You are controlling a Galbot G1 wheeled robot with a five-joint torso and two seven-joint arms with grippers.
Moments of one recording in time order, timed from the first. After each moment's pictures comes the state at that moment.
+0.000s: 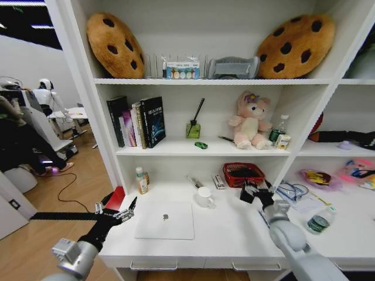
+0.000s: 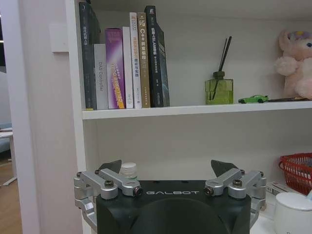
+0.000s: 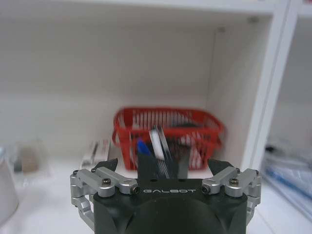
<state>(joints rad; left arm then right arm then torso) 1.84 -1.12 -0.80 -2.46 -0.48 0.17 0.03 -1.53 0.94 0.76 1.95 0.65 -0.27 0.12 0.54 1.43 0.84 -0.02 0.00</state>
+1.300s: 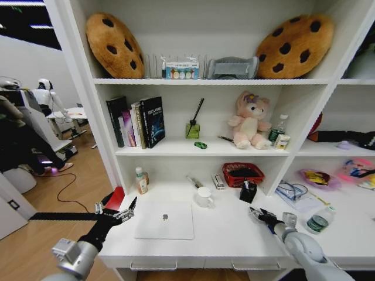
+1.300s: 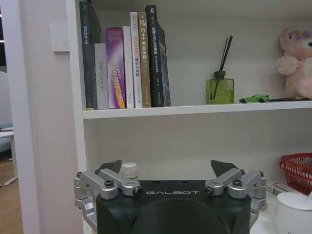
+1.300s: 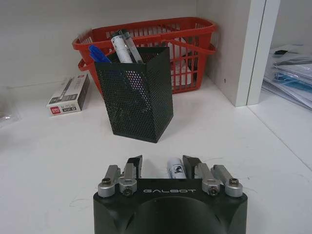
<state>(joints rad) 1.84 -1.12 -0.80 -2.46 -0.48 0.17 0.03 -1.39 0.88 0.64 1.64 0.82 -0.36 0.04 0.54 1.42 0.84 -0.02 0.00</state>
